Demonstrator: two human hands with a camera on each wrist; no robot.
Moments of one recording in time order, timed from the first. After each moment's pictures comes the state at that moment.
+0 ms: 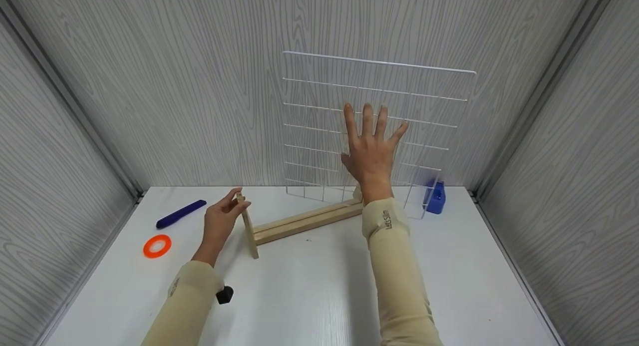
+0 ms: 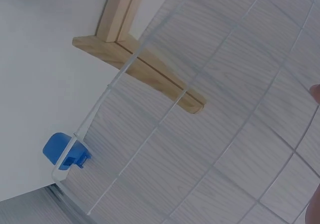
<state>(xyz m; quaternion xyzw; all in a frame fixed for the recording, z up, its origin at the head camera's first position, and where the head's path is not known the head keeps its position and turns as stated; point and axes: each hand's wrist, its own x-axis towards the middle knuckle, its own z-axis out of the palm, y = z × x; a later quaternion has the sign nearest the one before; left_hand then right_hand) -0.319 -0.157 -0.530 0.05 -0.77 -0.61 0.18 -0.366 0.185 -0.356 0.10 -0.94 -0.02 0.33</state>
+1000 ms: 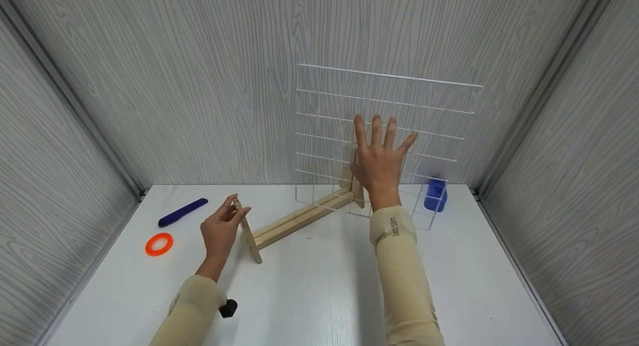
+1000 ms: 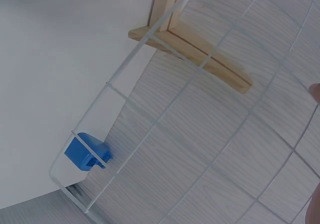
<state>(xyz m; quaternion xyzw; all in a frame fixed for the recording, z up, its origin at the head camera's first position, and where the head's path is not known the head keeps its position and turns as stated) -0.296 -0.151 -0.548 0.04 -0.79 -0.51 0.34 -0.363 0.200 -0.381 0.08 -0.95 -0.02 0.31</state>
